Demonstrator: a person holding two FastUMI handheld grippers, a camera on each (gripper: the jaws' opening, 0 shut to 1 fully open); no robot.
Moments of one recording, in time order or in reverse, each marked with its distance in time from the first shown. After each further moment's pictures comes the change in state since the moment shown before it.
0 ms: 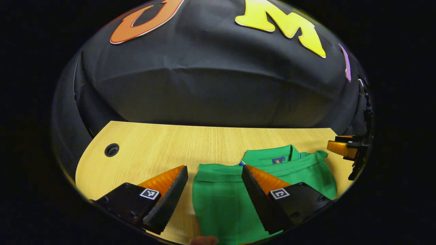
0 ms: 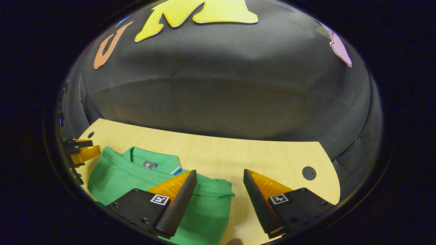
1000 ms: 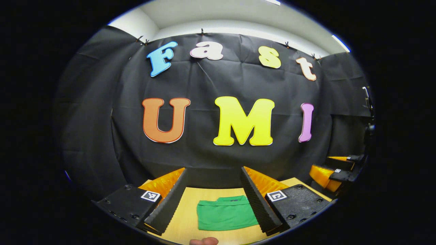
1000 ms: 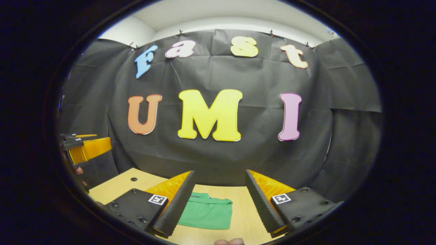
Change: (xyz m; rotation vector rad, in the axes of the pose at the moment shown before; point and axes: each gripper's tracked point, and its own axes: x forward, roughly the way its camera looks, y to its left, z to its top) left arm -0.391 -0.091 0.159 0.054 -0.581 0.016; right arm -0.411 0.064 0.094 0.021 -0.550 -0.027
